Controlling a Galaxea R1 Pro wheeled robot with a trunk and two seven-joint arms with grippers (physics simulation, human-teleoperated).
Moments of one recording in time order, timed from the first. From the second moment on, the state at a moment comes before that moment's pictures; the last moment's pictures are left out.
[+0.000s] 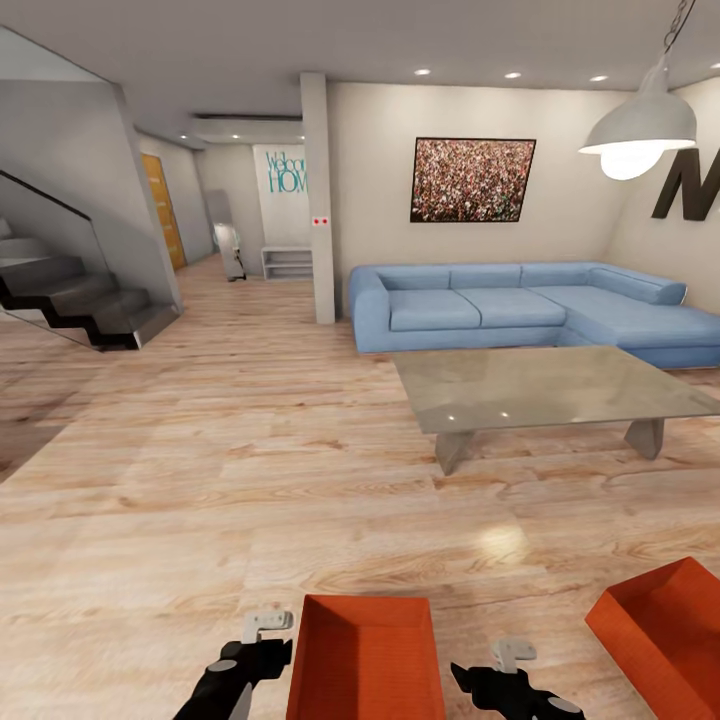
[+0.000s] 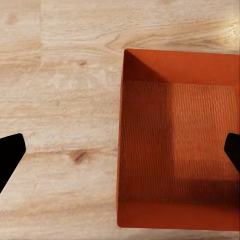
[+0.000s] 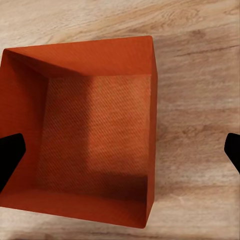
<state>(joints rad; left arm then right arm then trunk) -0.31 -0.09 -0.04 -0.71 0.04 0.27 0.10 -0.39 -0.06 -0.07 -0.35 -0.07 0.00 0.30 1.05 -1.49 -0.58</state>
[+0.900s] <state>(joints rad) -0.31 -0.09 -0.05 -0.65 0.03 0.28 0.10 -0.39 -0.06 -0.06 -0.35 -0.07 0.00 0.31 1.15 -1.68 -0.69</state>
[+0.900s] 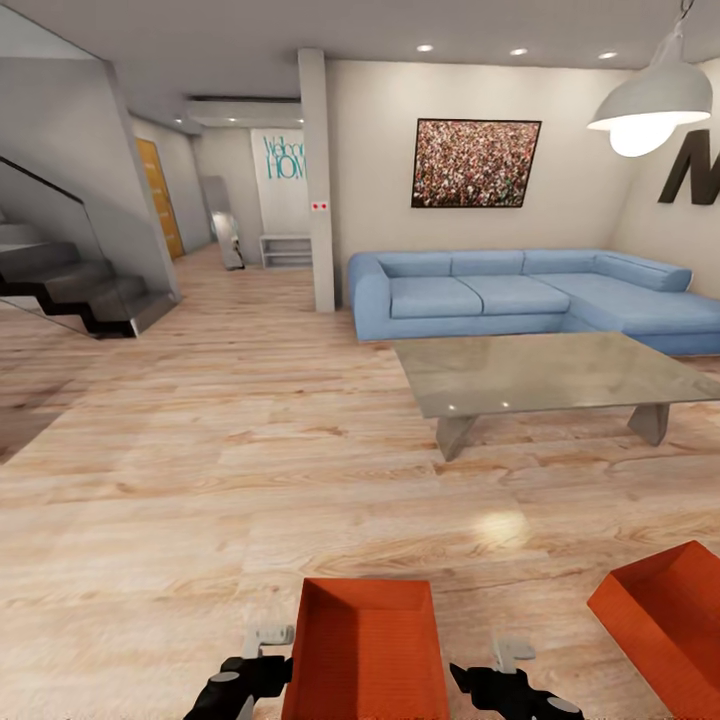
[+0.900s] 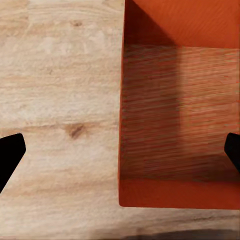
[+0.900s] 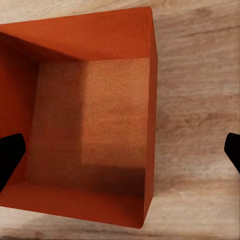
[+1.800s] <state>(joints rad) -0.31 -0.09 -0.05 -0.65 0.04 0.28 0.10 -0.39 -0.04 -0.06 -0.35 -0.01 0.00 0.30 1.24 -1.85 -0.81</state>
